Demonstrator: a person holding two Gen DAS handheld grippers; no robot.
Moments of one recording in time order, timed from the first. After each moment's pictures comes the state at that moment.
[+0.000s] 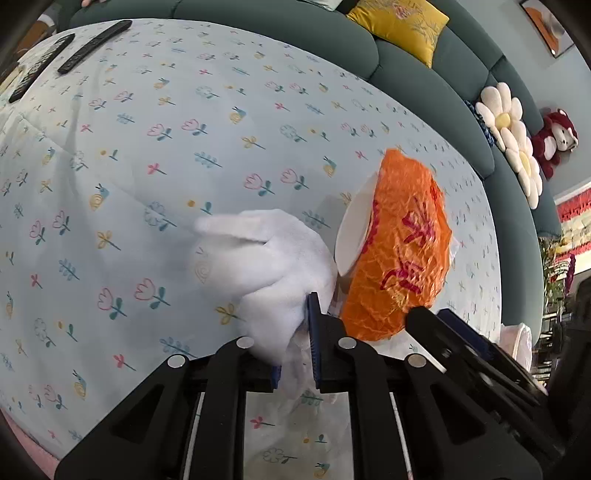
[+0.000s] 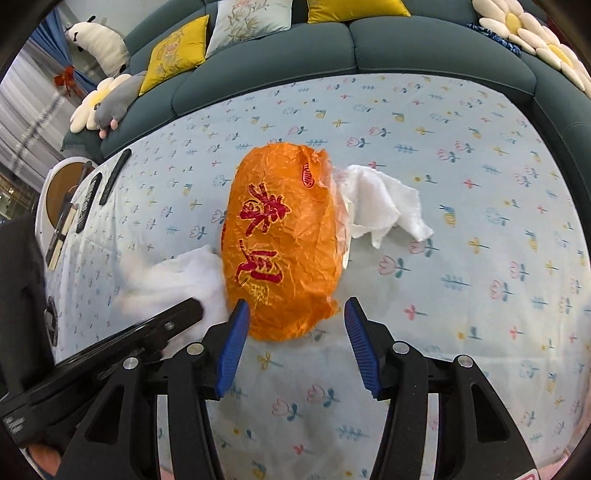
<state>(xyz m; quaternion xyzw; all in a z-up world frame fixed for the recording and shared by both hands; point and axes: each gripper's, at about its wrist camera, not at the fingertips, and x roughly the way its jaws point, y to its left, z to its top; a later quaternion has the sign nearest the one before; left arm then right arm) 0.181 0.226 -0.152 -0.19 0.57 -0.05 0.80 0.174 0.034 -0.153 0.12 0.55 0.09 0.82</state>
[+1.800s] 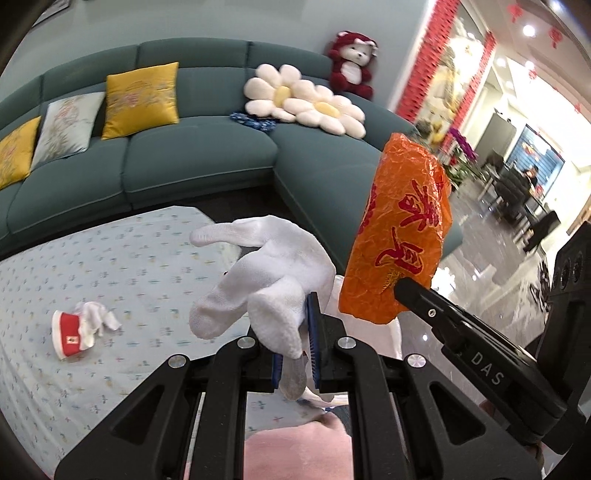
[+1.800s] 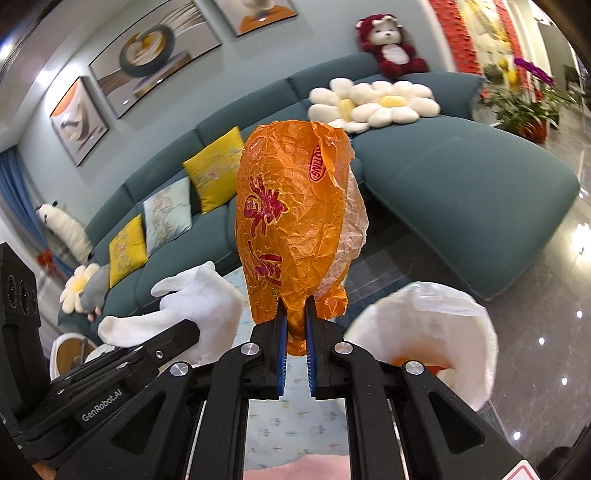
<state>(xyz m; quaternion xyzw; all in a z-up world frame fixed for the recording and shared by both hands) 0.040 -0.157 0.070 0.02 0.41 -0.33 0.85 -0.042 -0.325 0.041 0.27 0.30 -0.09 0.91</state>
